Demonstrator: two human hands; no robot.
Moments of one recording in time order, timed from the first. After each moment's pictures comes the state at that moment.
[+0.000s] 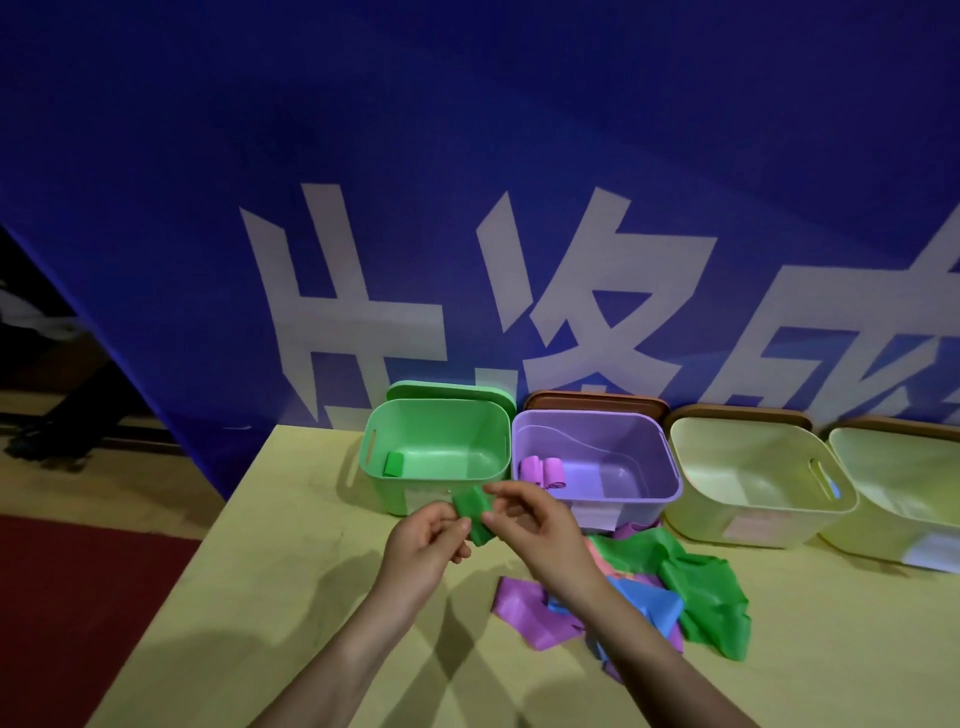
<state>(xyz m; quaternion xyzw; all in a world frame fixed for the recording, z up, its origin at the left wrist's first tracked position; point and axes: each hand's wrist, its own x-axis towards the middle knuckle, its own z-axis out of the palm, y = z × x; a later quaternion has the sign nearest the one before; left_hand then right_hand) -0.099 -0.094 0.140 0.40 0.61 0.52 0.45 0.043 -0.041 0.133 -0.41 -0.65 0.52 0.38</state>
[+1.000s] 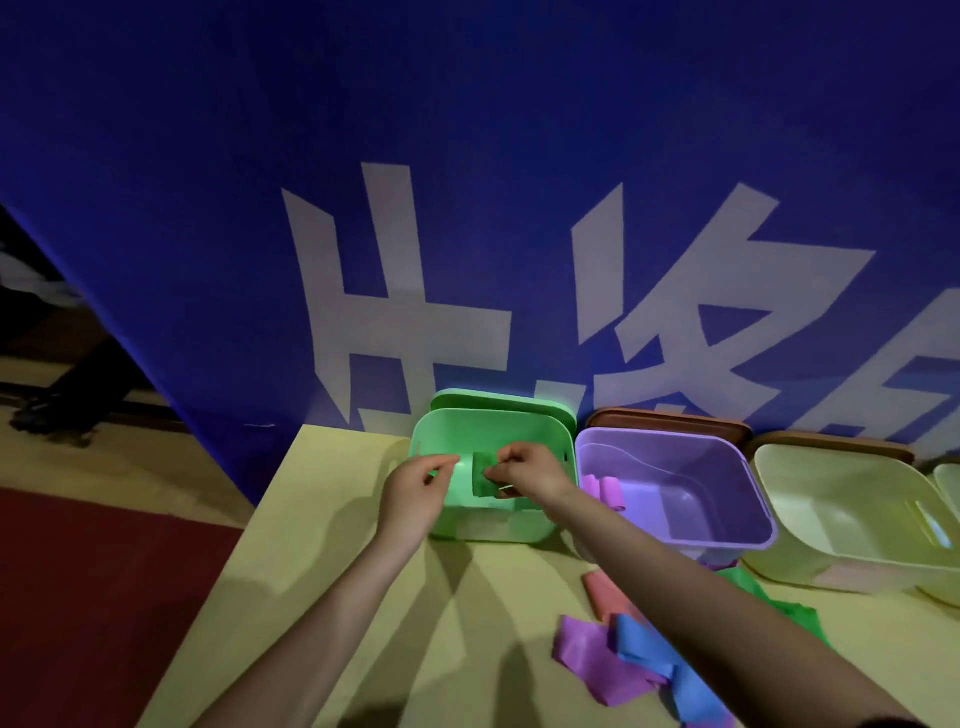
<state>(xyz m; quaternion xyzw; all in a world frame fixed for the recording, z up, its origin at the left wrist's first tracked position) -0.230 0.018 0.092 0.45 0.73 0.43 0.29 -0.088 0.101 0.097 -0.54 -0.59 0.57 0.19</state>
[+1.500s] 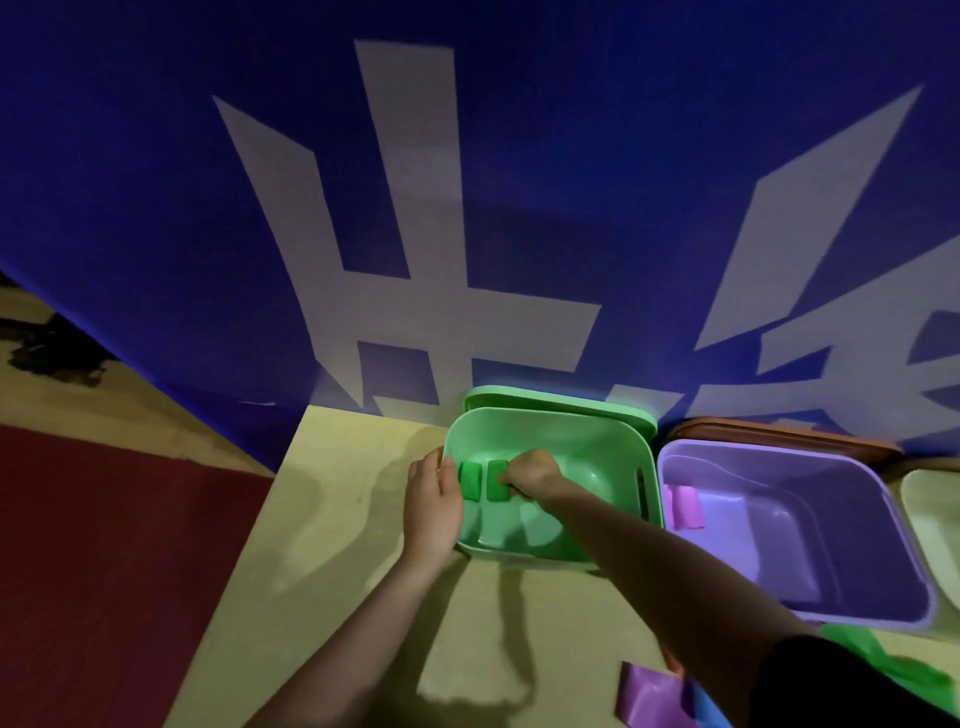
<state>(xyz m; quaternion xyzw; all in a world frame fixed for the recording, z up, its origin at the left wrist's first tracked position) -0.277 0.085 -0.004 0.35 0.79 0.40 0.30 -0.172 0.195 -0.040 -0.64 -0.63 0.44 -0.10</state>
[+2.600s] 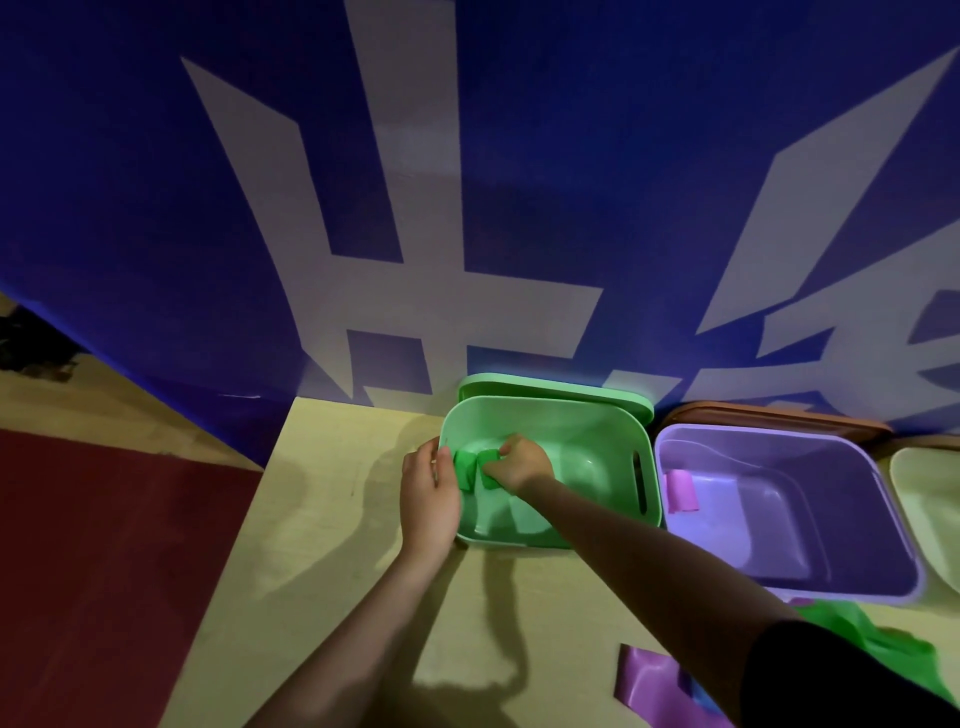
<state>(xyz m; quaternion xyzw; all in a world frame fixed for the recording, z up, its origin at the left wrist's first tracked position) -0.277 0.084 -0.009 0.32 0.78 0.45 0.31 -0.176 0.181 -0.039 -0.64 -0.65 0.40 -0.02</state>
